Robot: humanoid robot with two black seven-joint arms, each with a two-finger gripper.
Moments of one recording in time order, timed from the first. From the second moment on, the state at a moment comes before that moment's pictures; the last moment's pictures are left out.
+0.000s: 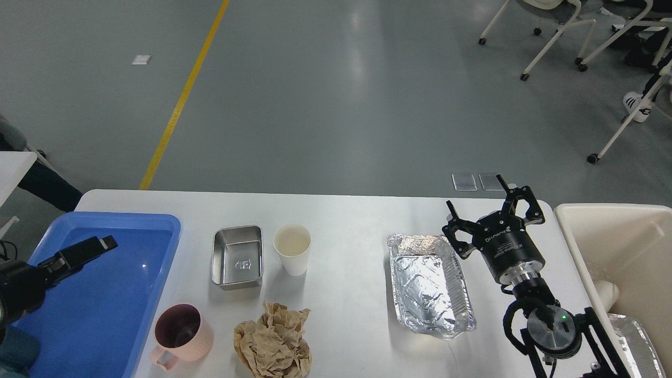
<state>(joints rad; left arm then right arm) 0.01 1.20 -0.90 -1.66 1.03 -0.07 0.02 0.00 0.08 1.58 1.51 -0.34 0.12 -0.12</state>
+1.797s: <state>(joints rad) -0.09 0.84 -0.71 -1.50 1.71 -0.23 0.00 0.00 0.08 1.58 1.51 -0.34 0.13 -0.12</state>
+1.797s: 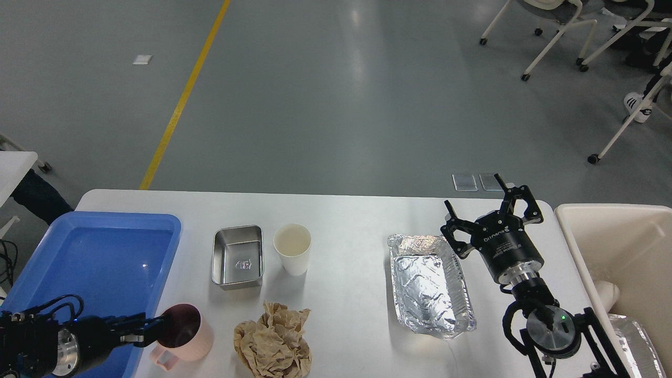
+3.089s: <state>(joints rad) -0.26 1.22 -0.93 -1.64 1.43 -0.50 -0.09 0.01 0.08 1.55 1.51 -0.34 0.13 -0.12</state>
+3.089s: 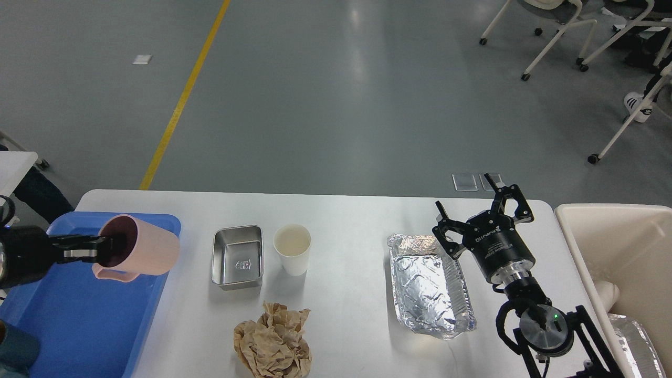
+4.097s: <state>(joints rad) -0.20 1.29 -0.53 -1.41 1.32 -0.15 -0.11 0.01 0.08 1.55 1.51 -0.34 0.13 -0.12</state>
